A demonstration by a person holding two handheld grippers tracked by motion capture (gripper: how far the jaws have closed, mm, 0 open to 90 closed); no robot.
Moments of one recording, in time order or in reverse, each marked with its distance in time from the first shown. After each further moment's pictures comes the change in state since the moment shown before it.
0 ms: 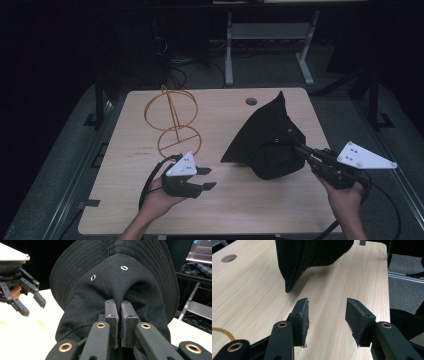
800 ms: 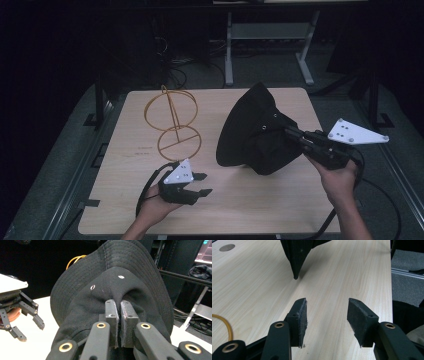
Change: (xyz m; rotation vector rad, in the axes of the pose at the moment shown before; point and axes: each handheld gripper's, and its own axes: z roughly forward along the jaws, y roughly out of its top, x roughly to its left) left arm -0.005 -0.019 0.001 0.022 0.014 -0.002; right arm -0.005 0.046 0.027 0.017 0.040 0.014
